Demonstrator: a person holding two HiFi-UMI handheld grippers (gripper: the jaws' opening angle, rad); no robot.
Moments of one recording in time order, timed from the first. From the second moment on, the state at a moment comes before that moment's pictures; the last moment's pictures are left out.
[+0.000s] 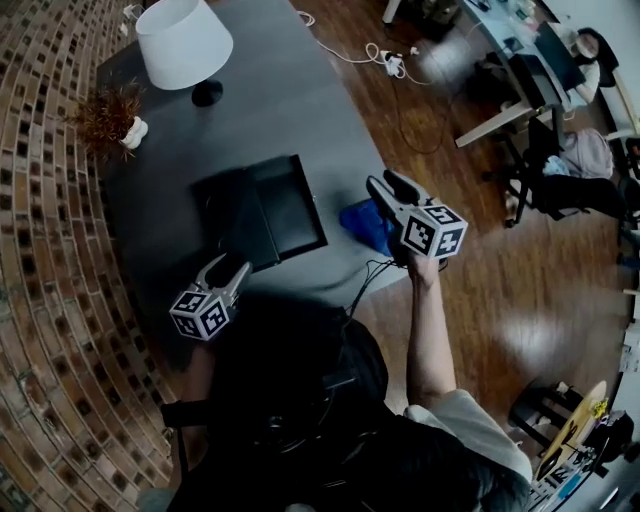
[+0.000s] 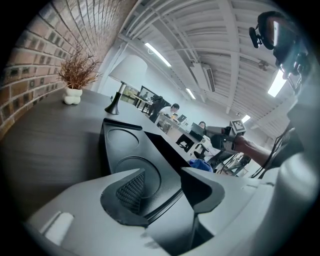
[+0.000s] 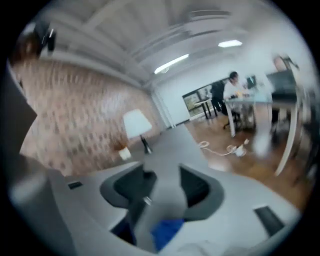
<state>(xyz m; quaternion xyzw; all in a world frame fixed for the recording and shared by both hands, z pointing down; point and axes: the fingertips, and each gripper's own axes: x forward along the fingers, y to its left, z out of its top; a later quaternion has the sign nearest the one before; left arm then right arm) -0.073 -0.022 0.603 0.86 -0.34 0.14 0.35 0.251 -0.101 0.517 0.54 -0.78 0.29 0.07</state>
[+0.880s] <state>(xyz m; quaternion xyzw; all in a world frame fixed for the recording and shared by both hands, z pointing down) -0.074 -0.019 0.609 0.86 -0.35 0.14 0.33 0.089 -0.135 0.554 0.36 -0.83 0.39 0.20</state>
